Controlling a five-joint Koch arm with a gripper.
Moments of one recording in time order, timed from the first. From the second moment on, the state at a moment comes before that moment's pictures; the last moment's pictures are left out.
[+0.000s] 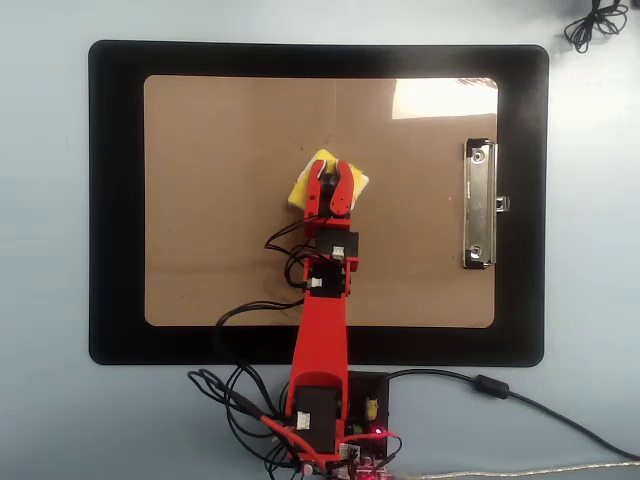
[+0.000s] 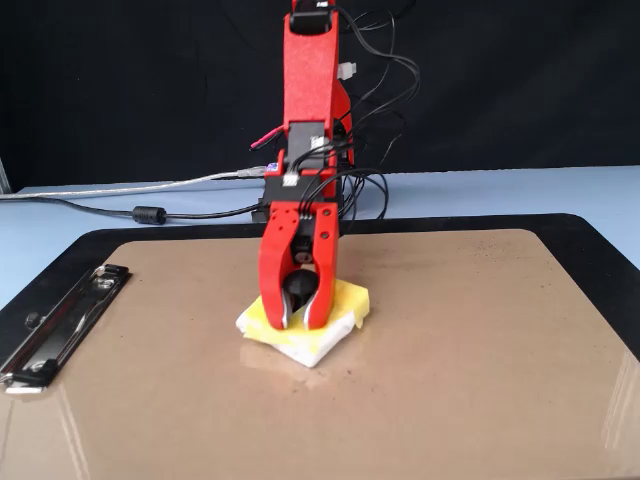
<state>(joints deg) -0.4 76.4 123.3 -18.3 -86.5</state>
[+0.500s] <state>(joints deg) -9.9 87.1 133.6 -17.4 -92.3</state>
